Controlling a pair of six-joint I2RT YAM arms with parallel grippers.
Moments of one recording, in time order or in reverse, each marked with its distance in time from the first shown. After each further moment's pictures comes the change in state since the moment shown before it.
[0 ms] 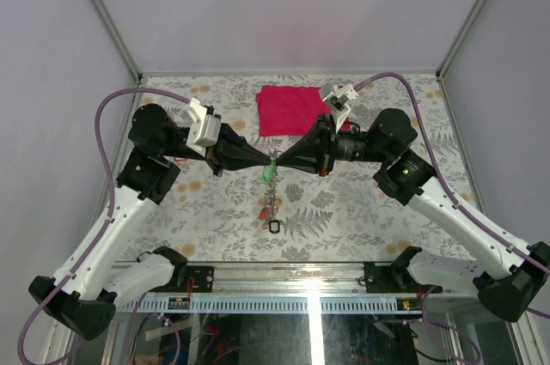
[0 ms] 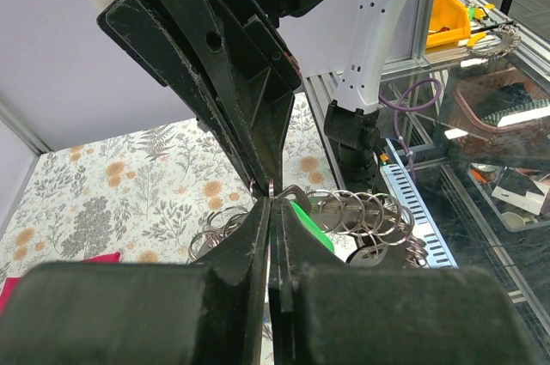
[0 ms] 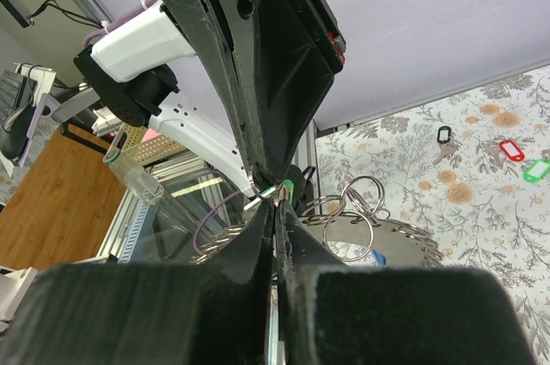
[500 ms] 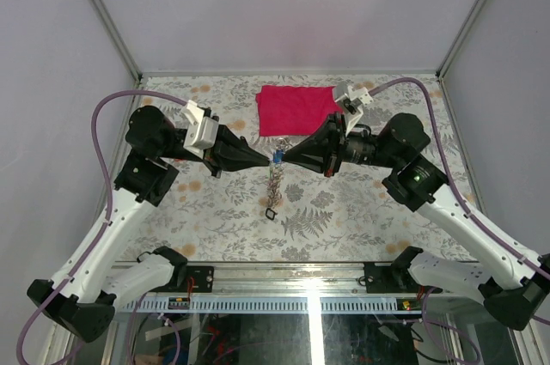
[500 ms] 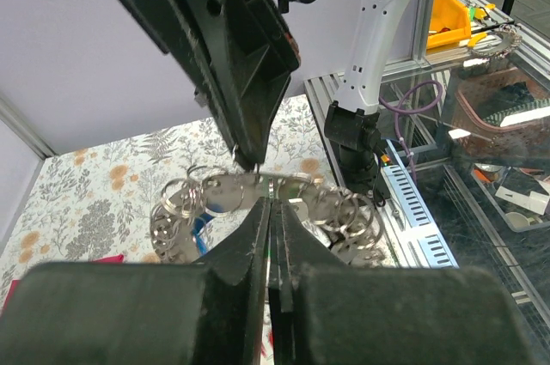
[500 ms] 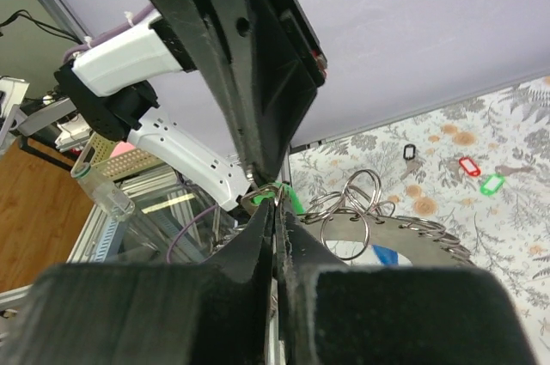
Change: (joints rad) left arm 0.000 -0.014 0.000 -0.002 0.000 0.001; right arm 0.006 -0.051 0.000 -0.040 0.084 -0.061
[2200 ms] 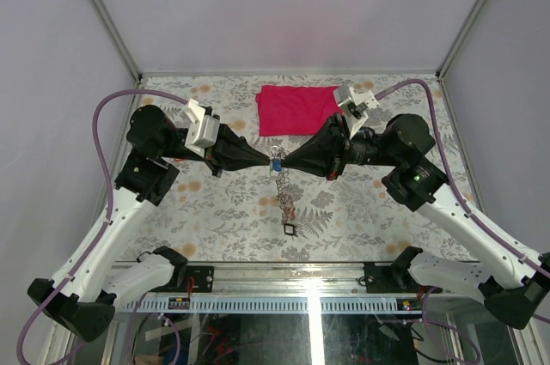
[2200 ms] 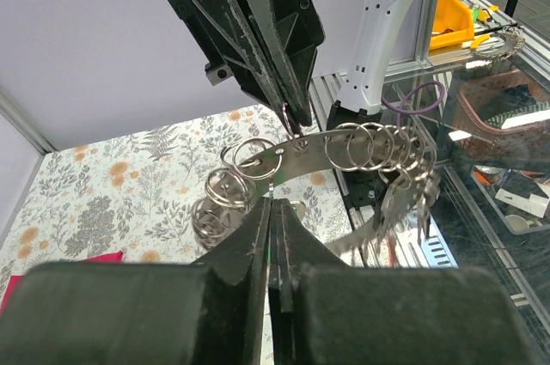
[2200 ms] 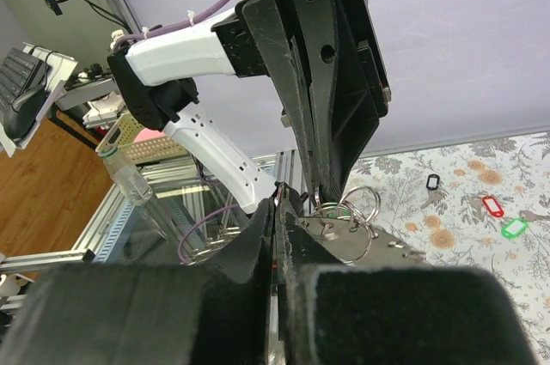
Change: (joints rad) left arm 0.000 0.002 0.001 -0.005 -0.011 0.000; right arm 0.015 -0.010 0.016 0.089 -0.098 -0.002
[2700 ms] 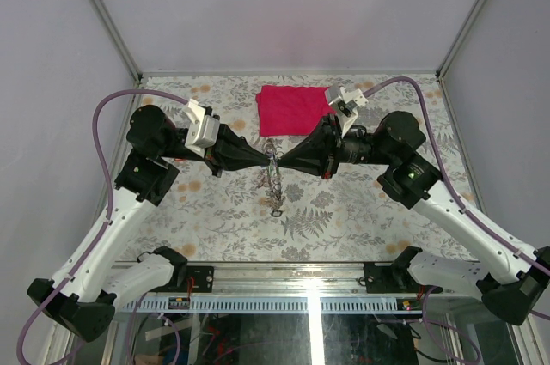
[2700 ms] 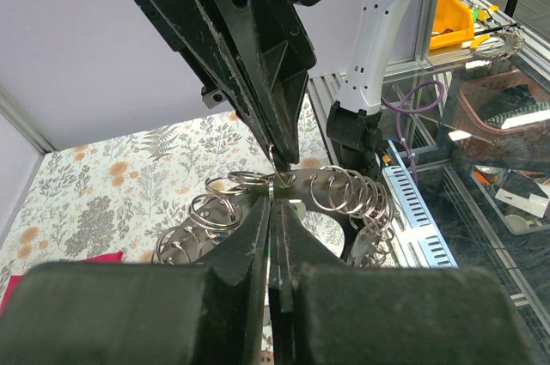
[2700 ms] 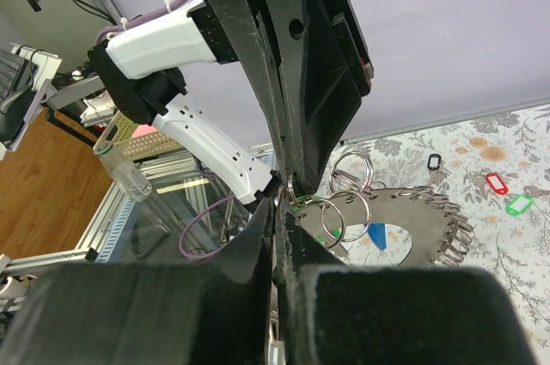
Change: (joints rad) left arm 0.000 0.000 0.000 0.000 0.000 0.000; right arm 0.002 0.028 0.000 -0.034 0.013 -0.005
